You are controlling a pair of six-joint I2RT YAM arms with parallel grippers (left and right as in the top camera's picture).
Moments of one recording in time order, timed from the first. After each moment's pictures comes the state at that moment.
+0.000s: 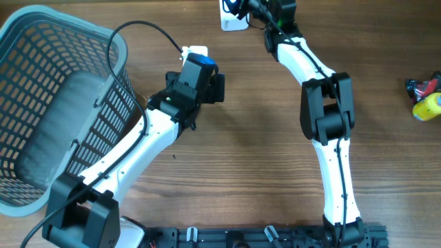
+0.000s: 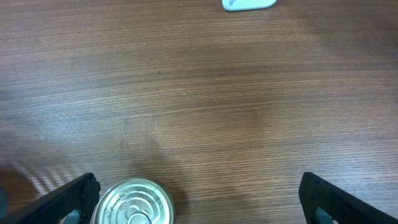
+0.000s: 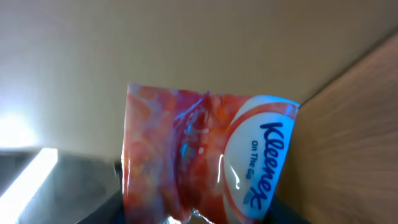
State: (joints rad) left arm -0.50 1.59 1.12 -0.36 -0.26 -0.33; right arm 0.25 2.60 2.10 0.64 -0.68 1.83
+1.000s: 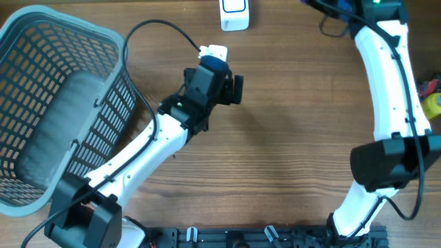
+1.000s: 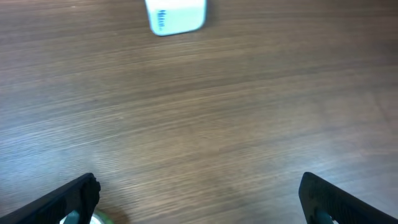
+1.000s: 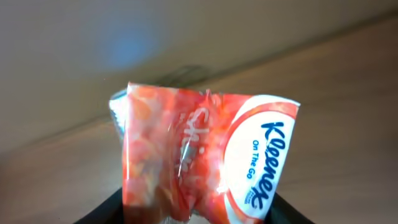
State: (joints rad) left arm -0.59 1.59 1.12 -0.24 -0.19 -0.31; right arm 0.08 1.98 2.12 -0.92 0.03 0.40
